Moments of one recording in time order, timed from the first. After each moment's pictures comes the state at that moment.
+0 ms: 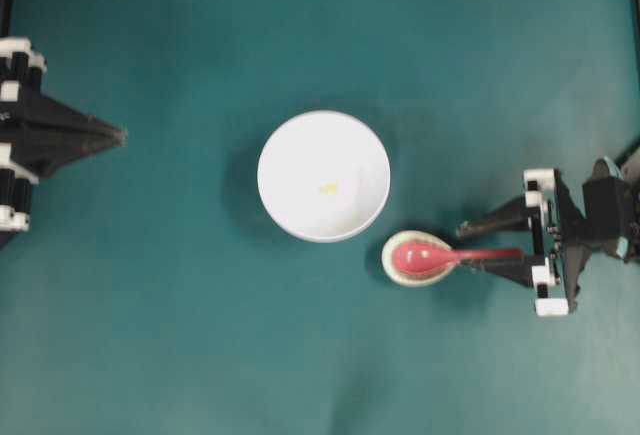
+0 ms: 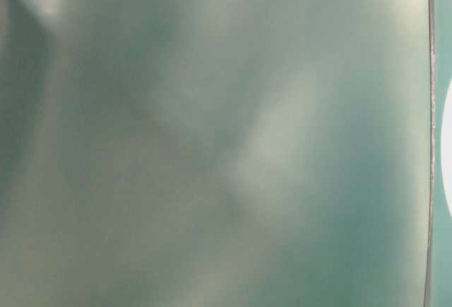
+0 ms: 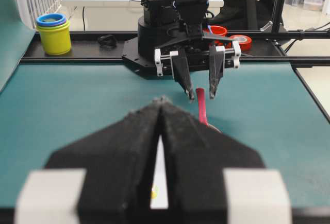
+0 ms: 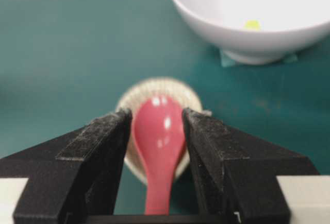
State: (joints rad) left arm 0.00 -0.96 1.18 0.01 -0.26 0.01; right arm 0.52 0.02 1.34 0.56 -1.15 0.03
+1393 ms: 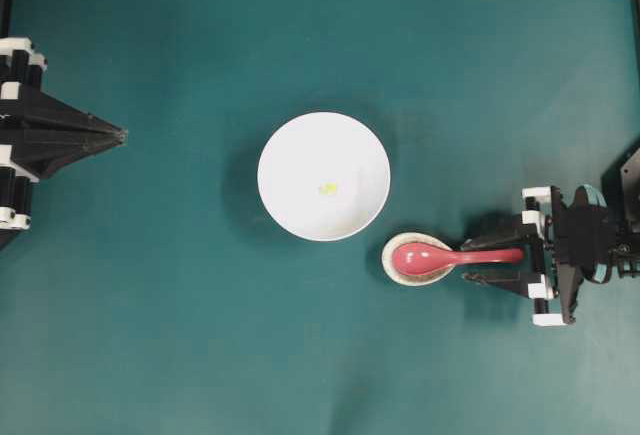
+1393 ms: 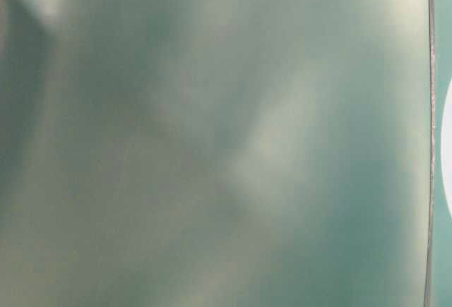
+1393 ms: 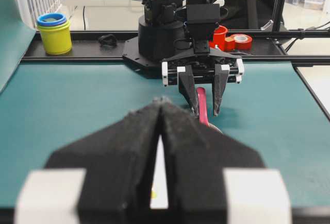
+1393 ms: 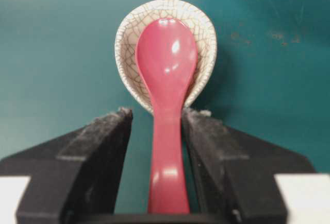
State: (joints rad) left arm 0.00 -0.96 1.18 0.01 -0.26 0.01; right arm 0.59 0.14 1.33 0.60 -1.12 0.02
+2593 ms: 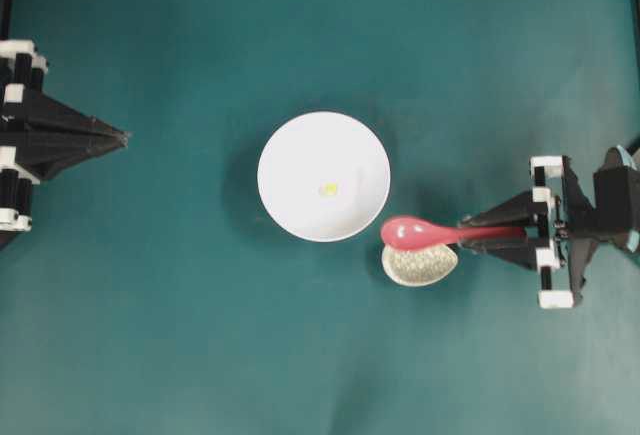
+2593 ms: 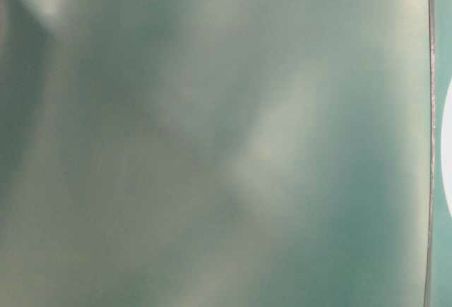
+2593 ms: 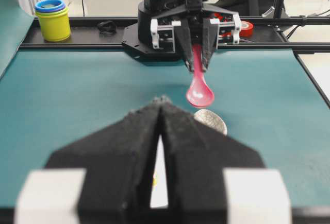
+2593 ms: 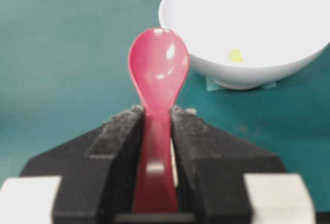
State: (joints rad) left arm 0.00 -0.96 1.18 0.01 -0.23 0.01; right arm 0.43 -0.25 1.31 0.60 -0.90 -0.18
